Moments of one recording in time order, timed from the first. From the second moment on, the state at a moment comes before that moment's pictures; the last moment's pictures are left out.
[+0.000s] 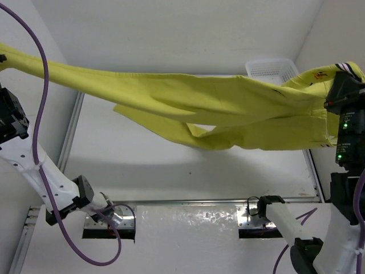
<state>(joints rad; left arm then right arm) 0.62 1.42 2.48 -0.83 0.10 0.17 0.01 0.85 1.74 -0.57 0.31 0.20</state>
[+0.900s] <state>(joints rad) 0.29 2.37 2.27 -0.46 0.18 -0.02 0.01 1.89 1.92 -0.54 0.33 0.42</state>
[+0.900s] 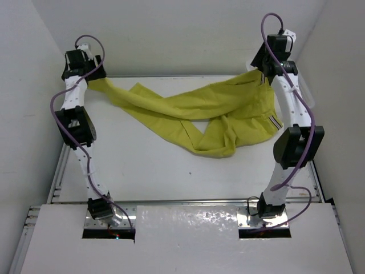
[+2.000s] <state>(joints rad) 0.14 2.16 1.62 -0.54 0.39 0.02 -0.15 1.25 0.75 -0.33 0.28 0.40</state>
